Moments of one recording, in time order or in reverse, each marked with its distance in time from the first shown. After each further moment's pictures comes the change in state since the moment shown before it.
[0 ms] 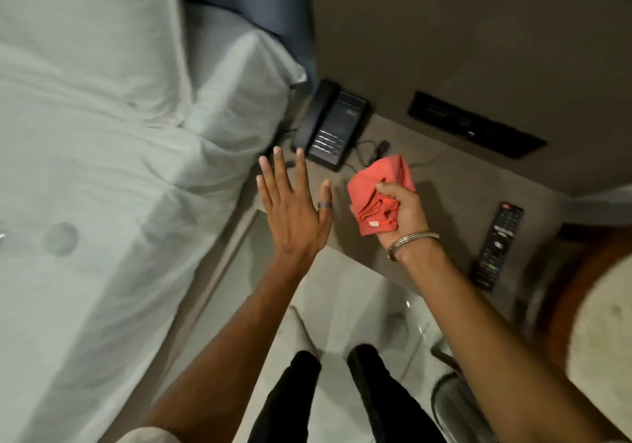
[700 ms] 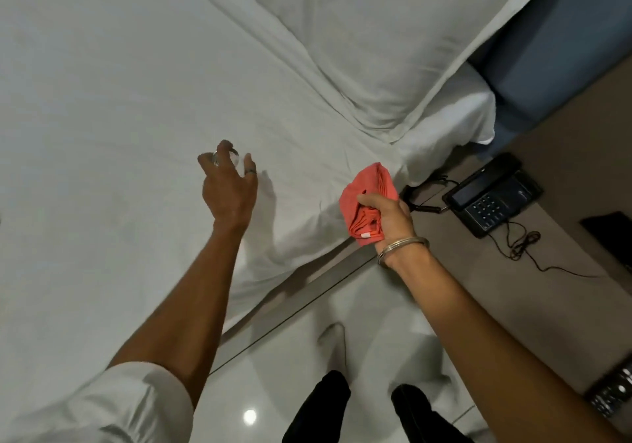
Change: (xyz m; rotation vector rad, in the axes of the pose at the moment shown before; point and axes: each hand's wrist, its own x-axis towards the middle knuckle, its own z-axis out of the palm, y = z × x) left_hand 0.032 -0.363 -0.219 -0.099 0.359 -0.710; right_hand -0.034 0.211 0.254 -0.620 -0.218 0.126
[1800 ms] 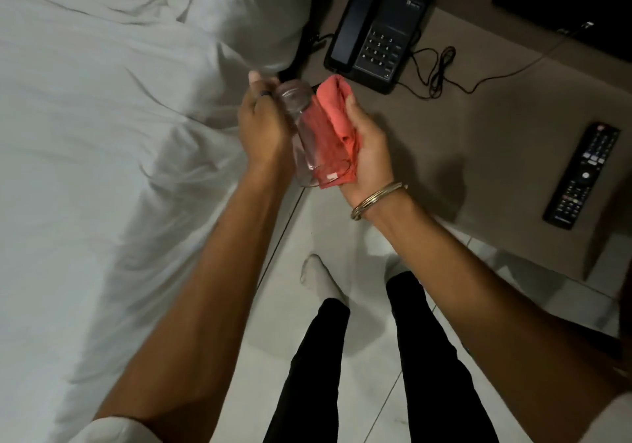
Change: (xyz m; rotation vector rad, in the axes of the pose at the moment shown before) left_hand -0.187 0.173 0.186 -0.679 -0.724 -0.295; right_hand 0.025 0.049 -0.167 0.431 0.035 -0.205
